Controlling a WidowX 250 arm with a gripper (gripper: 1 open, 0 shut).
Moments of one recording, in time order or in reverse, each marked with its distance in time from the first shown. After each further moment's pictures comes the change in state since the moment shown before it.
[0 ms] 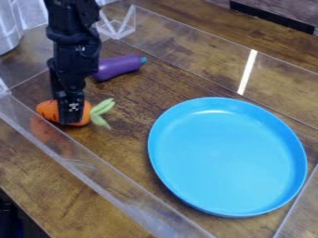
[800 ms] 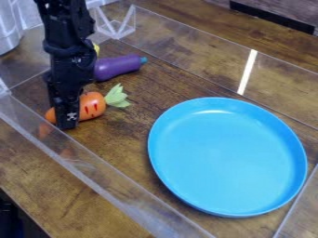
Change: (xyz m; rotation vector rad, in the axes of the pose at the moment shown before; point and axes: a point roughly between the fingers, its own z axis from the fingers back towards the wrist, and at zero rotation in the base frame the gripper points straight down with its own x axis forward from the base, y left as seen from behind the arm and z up) arm 0.002 -0.001 -0.012 -0.007 0.007 0.014
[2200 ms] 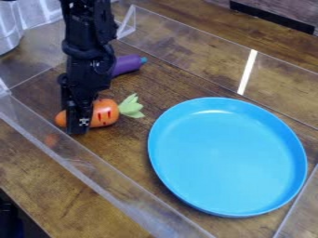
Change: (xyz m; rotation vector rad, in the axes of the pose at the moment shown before) arm 0.011 -0.019 0.010 0.017 0.049 -0.066
